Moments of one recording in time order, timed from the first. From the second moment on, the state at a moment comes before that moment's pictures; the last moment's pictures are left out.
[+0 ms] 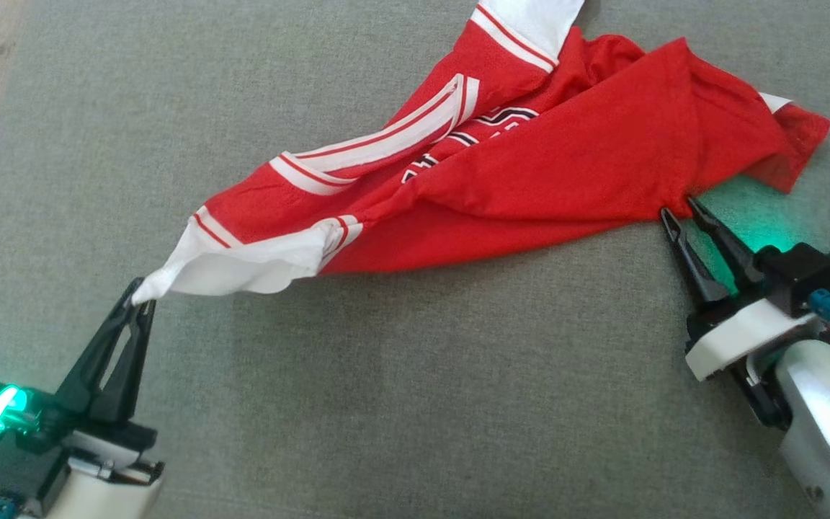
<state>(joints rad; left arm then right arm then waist) 0.04 0.54 -0.22 -0.18 -0.21 -0.01 -0.26 -0.36 -0.41 0.40 0.44 0.26 0.13 -0.26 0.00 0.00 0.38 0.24</state>
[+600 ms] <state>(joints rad) -0.07 0.60 -0.15 -0.30 -0.13 -0.08 -0.26 -0.37 -0.41 0.22 0.21 0.27 0.13 -0.26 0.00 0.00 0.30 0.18</state>
